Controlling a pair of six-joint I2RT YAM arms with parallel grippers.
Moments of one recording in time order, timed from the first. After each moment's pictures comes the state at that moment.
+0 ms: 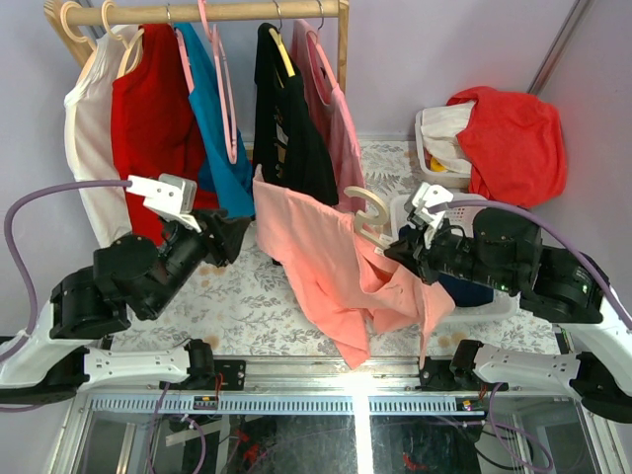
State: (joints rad) left arm -1.26 0.82 1.47 -0.78 -0.80 -0.28; right arm 1.05 0.94 1.53 -0.96 0.05 -0.04
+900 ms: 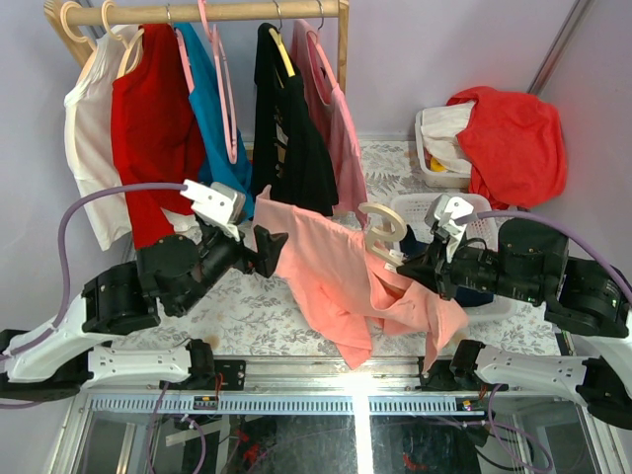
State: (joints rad) left arm -1.26 0.85 1.38 -0.71 -0.70 -0.19; right arm 1.05 0.87 1.53 -1.04 -0.05 0.01
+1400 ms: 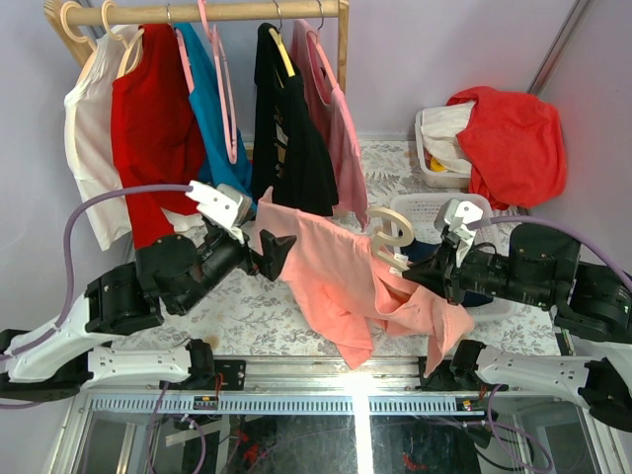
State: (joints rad) left arm -1.26 0.86 1.36 -0.65 -0.63 -0.14; right arm 1.05 0.84 1.53 -1.06 -0.07 0.02
